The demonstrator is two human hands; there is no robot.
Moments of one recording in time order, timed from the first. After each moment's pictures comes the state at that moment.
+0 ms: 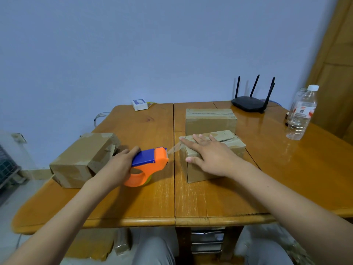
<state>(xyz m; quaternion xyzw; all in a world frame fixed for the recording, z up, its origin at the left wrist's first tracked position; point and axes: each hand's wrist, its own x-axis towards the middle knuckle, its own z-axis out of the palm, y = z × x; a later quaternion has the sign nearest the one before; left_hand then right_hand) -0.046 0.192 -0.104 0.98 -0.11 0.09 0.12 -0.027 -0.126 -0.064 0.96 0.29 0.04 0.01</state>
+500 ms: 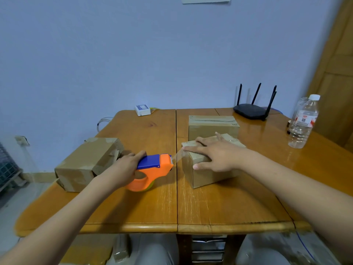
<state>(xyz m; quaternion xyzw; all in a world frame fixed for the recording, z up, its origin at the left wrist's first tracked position) -0.040 0.185 -0.090 0.99 -0.12 0.04 0.07 -0.005 -0.137 -0.036 0.94 0.33 -0.02 0.08</state>
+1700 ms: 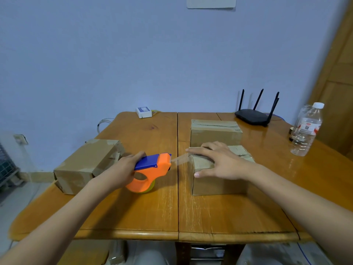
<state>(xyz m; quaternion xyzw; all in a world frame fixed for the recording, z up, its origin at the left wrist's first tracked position) -0.035 0.196 -0.088 0.98 -0.13 0.05 0.14 -0.002 -0.144 -0.051 0.94 0.33 0.01 -0.11</state>
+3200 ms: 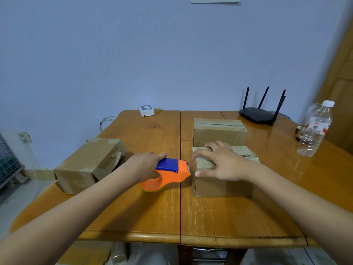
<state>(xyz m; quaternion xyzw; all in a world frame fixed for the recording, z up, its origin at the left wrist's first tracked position) -0.019 0.142 -0.070 0.98 -0.15 0.01 -0.08 -0.004 -0.134 -0.049 0.95 0.31 0.00 -0.05</state>
